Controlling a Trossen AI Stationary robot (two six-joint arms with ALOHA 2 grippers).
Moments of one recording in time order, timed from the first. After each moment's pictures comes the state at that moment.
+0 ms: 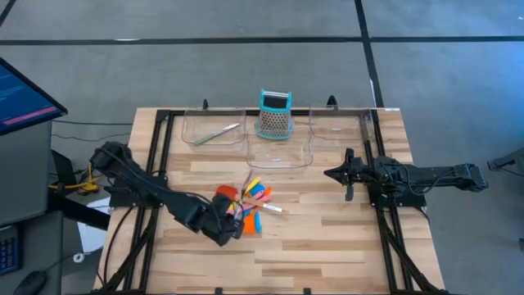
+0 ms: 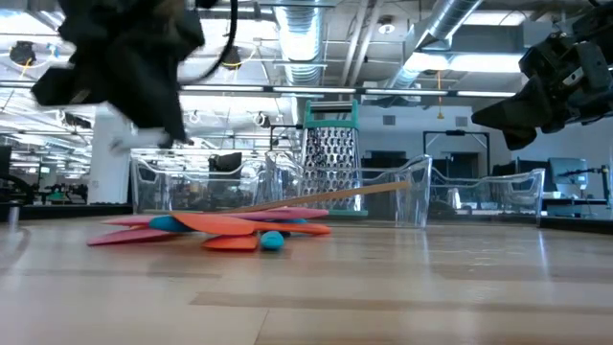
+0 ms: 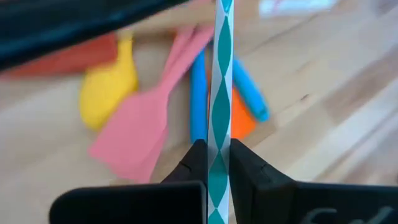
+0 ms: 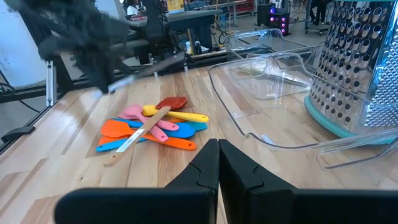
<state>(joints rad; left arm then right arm) -0.54 1.61 1.06 -0.62 -0.43 -1.56 -0.01 0.19 0.01 0.02 0.13 0.15</state>
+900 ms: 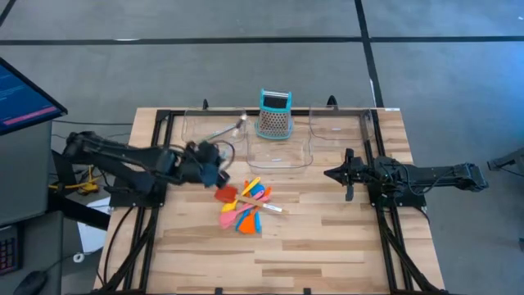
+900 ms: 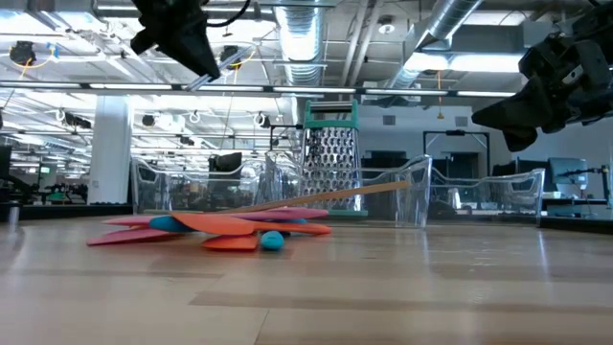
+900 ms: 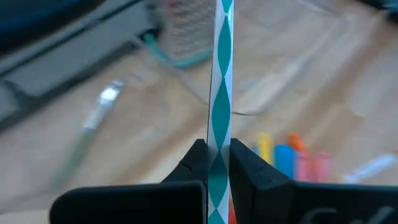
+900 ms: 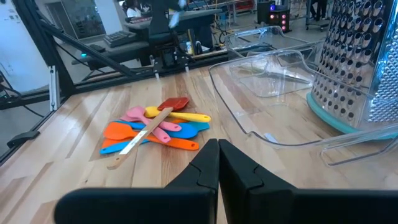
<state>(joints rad) -0.19 1.23 1.06 -0.86 -0.74 -0.80 -0.01 0.19 0.01 0.02 0.13 0.18</state>
